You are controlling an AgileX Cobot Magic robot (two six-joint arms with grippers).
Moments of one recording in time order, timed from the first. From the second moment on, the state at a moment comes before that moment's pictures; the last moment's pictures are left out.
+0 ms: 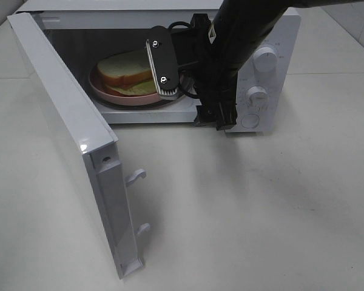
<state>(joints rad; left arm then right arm) 0.06 0.00 -0.50 -0.03 1.04 -0.01 0.64 1.83 -1.36 -0.20 0.58 -1.03</state>
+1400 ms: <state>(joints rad) 0.06 0.00 -0.50 -0.03 1.04 -0.01 0.64 2.31 -1.86 -0.20 0.54 -0.99</state>
